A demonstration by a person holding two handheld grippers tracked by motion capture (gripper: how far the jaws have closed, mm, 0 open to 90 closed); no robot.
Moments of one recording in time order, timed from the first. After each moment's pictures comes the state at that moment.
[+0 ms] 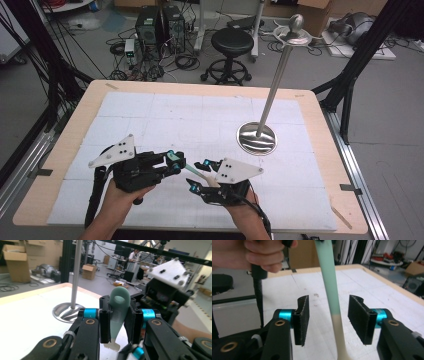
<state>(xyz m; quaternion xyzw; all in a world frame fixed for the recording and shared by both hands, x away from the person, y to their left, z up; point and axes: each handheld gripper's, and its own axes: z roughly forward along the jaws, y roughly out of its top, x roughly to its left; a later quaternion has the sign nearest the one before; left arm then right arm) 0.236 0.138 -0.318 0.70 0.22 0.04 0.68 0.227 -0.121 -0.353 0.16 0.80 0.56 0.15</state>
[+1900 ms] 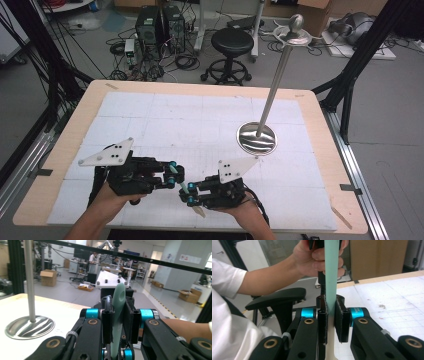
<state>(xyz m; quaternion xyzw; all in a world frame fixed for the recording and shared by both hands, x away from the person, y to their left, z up) 0.236 0.147 -0.316 0.70 0.09 -0.03 0.71 0.239 -0.119 -0.369 0.05 0.77 0.63 -0.09</state>
